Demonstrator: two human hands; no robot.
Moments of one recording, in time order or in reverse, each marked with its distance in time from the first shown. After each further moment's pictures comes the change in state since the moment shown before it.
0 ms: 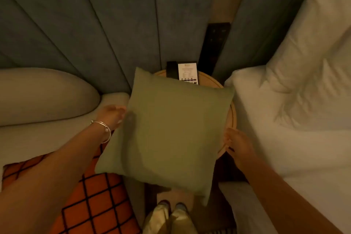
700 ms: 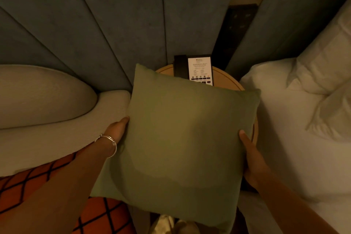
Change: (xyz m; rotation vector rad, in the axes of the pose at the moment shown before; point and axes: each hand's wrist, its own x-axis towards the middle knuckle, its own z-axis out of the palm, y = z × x) left_hand 0.090 -0.039 0.016 0.288 0.076 -0.142; right_hand 0.081 0.027 0.032 0.116 -0.122 0.151
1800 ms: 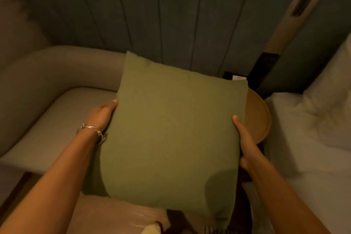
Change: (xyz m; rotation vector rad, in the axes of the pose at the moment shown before) left_hand -0.331 -0.214 -0.271 -0.281 0.373 0.326; right_hand -0.342 0.115 0.039 -0.113 -0.455 -0.306
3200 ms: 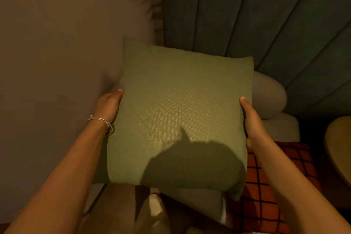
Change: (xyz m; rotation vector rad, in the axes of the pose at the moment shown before) left_hand 0.287 -0.177 -0.496 0.031 0.276 -0.028; right_hand 0.101 0.140 0.610 -0.278 -0.130 -0.053
